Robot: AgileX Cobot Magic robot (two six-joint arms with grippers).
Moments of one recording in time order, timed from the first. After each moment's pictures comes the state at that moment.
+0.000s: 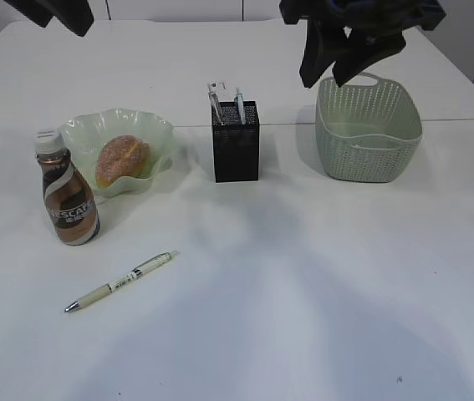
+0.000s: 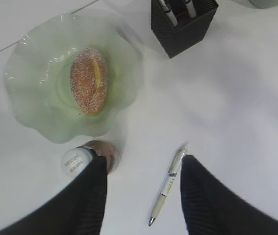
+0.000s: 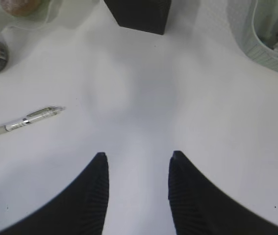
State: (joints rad) left arm -0.40 1.70 -1.88 0.02 1.26 0.00; right arm 0.34 1.80 -1.83 0.12 1.24 0.10
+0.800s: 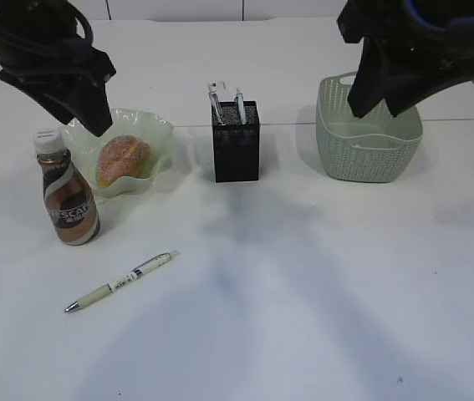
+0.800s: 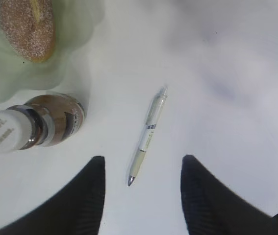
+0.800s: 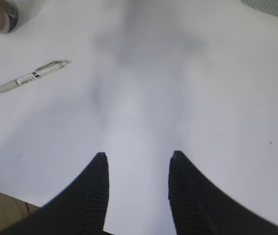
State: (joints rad) left arm -0.40 1.74 -1.68 -0.06 1.25 0.10; right arm 0.34 1.54 -1.55 0.14 1.25 0.12
